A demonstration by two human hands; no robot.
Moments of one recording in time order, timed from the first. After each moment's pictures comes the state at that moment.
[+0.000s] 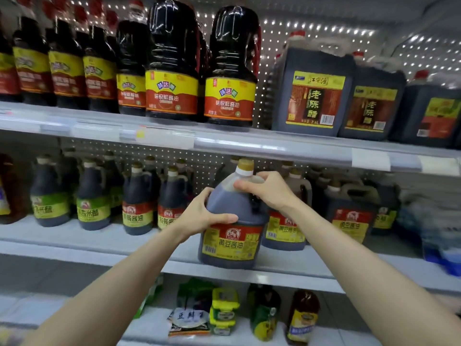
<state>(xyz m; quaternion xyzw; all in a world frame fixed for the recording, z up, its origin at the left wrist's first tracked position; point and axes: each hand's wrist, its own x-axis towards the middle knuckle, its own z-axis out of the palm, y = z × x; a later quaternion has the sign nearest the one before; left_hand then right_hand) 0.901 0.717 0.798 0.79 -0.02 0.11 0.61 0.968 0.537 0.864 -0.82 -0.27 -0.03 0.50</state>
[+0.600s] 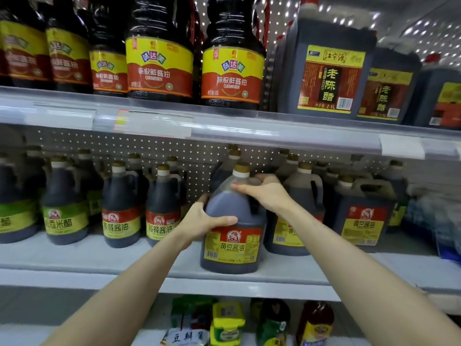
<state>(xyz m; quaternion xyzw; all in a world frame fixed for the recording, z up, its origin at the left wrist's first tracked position) 0.977 0.745 0.751 0.76 0.01 0.08 0.64 1.038 0.574 0.816 -0.82 -0.20 -0.03 0.53</state>
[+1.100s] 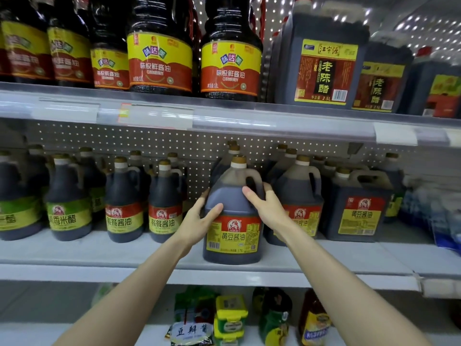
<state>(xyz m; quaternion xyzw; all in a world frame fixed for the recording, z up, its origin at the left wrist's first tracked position) 0.964 0.739 0.731 0.73 0.01 0.11 0.68 1.018 0.570 0.770 -0.79 -0.16 -0.02 0.60</state>
